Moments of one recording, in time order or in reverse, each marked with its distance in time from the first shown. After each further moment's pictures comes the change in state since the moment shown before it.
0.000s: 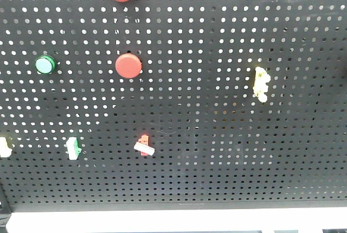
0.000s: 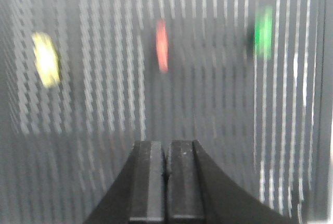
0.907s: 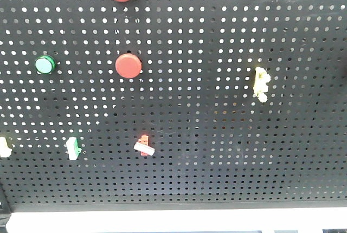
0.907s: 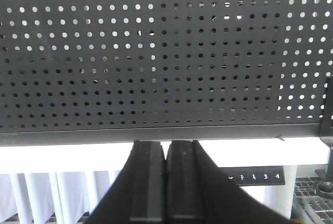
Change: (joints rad) left arm 0.000 0.000 0.000 0.000 0.000 0.000; right arm 0.026 0.000 0.313 0.048 -0.161 -0.036
